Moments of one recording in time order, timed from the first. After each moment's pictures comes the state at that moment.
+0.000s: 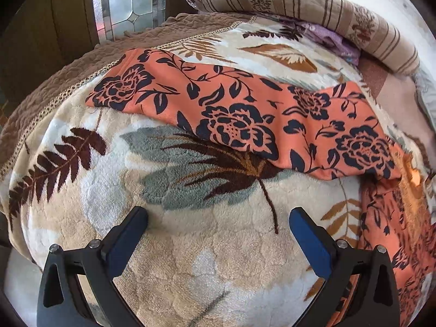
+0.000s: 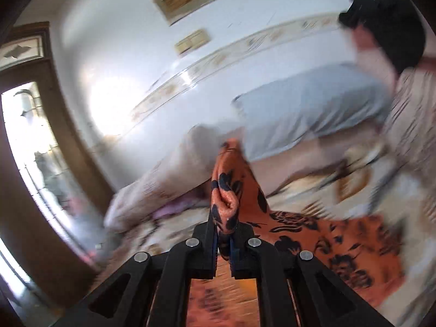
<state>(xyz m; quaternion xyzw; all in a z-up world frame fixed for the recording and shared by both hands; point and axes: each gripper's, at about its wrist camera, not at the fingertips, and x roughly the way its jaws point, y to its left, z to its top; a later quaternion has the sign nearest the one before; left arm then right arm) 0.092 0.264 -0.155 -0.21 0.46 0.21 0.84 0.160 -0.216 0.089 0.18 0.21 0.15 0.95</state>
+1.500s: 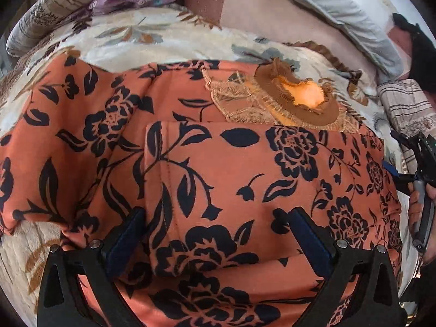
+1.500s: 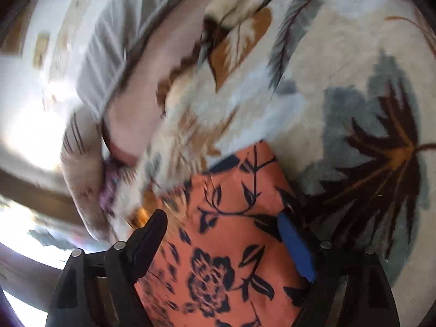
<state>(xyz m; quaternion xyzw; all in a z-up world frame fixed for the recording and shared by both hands) 0.227 0.027 -0.150 -0.09 0.51 -0.06 0.85 0.307 -0.423 -0.120 0.40 0.40 0.09 0.82</state>
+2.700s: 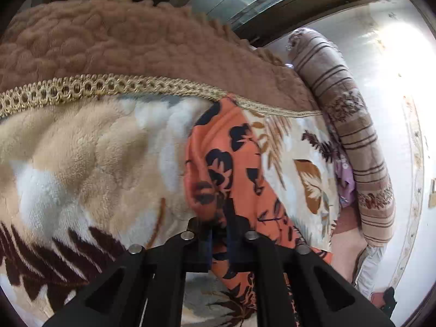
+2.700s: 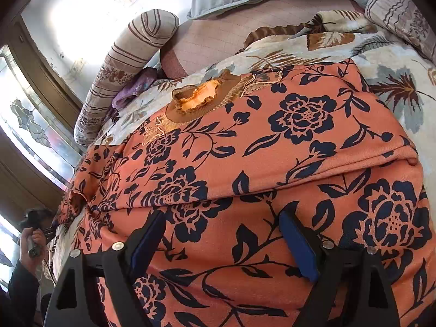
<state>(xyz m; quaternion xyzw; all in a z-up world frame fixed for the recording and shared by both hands) 0.087 0.440 -0.164 -0.55 0.32 0.22 0.74 0.146 -0.267 -0.140 0.15 0.40 0.14 0.89</state>
